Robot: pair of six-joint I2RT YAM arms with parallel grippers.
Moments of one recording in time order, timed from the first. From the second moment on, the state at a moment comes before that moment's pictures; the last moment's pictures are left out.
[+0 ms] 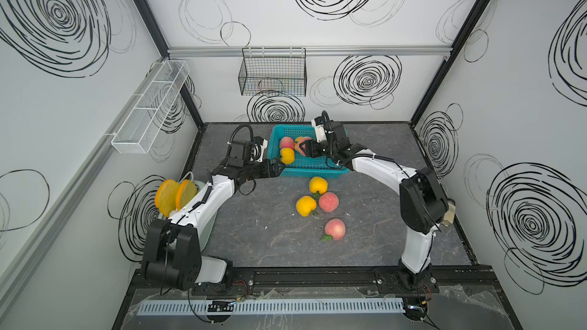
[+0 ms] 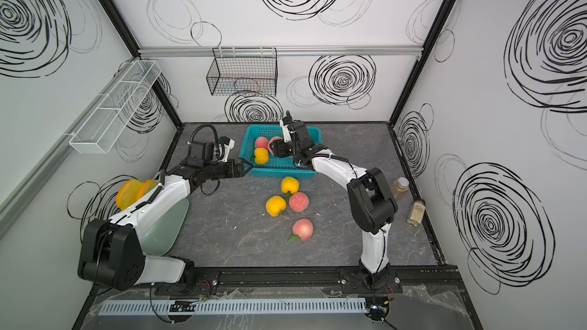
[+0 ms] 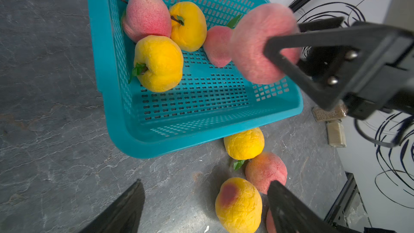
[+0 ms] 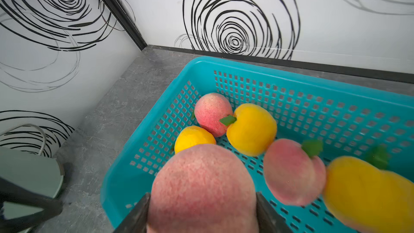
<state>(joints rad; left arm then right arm) -0.20 1.39 0.98 -0.34 0.47 -0.32 0.59 1.96 1.52 -0.13 -0.15 0.31</state>
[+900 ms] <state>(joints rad) -0.23 1.33 0.93 -0.34 0.47 -0.32 0.60 2.29 1.75 -0.24 -0.09 0.28</state>
